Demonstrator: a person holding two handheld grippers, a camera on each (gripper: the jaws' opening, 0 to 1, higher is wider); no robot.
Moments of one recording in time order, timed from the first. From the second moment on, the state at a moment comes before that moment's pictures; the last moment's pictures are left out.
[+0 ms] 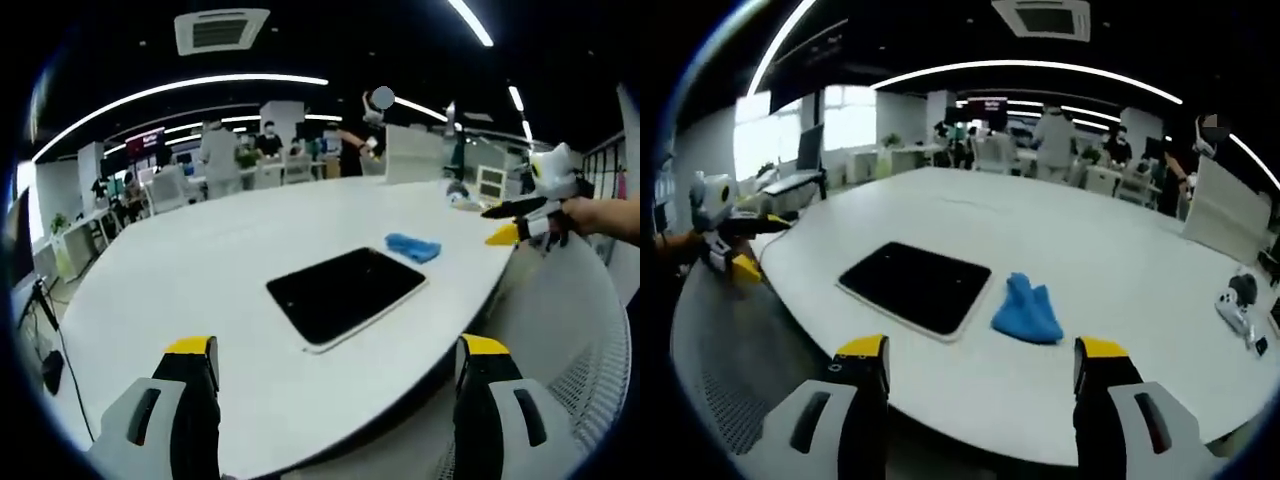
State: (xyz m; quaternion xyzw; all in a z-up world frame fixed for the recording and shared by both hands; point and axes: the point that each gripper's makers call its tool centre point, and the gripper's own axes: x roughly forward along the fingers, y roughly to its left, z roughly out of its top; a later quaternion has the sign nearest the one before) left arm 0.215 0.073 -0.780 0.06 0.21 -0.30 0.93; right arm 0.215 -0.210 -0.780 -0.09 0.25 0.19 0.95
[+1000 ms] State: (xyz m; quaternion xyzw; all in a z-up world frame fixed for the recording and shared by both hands) left arm 0.214 0.061 -0.782 0.10 0.21 -0.31 0.92; right arm 0.210 -0.224 -0.800 -0.10 0.25 0.16 0.95
